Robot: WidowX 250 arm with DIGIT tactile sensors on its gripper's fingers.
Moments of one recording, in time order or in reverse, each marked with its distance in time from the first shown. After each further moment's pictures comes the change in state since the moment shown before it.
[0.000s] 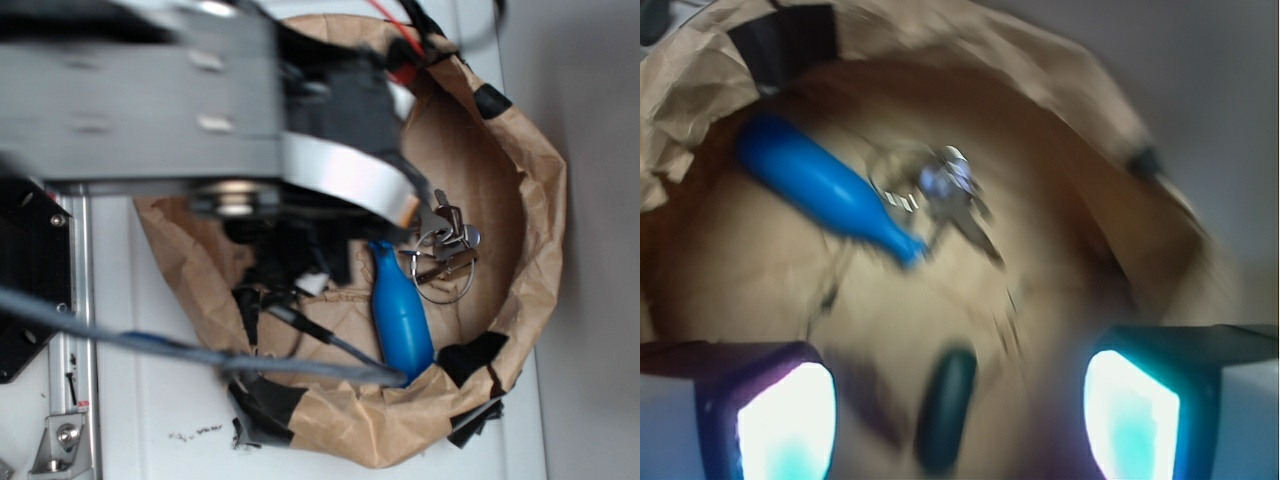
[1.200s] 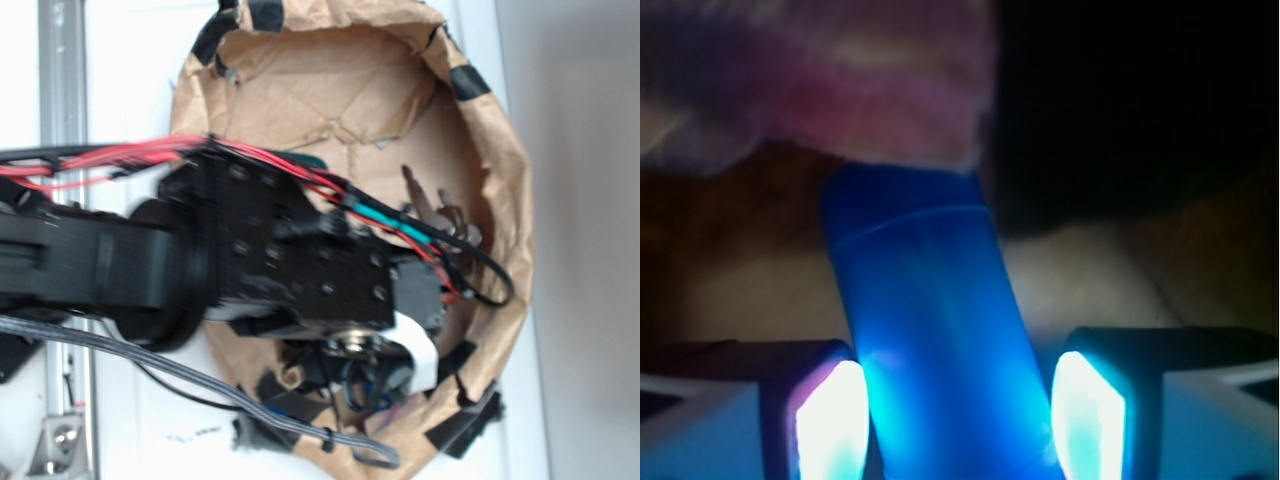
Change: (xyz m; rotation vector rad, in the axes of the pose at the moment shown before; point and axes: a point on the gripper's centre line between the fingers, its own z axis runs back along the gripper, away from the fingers) arm 0.038 -0.097 -0.075 -0.240 -0.113 -0.463
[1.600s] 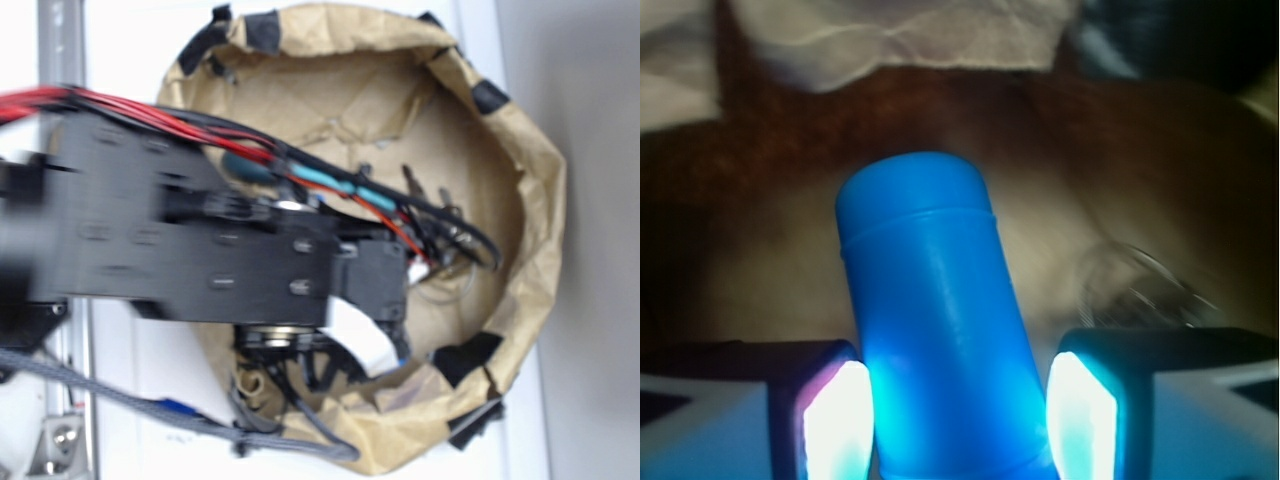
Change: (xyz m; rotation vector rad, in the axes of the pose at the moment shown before) arm -0.018 0.009 0.056 0.159 0.089 0.023
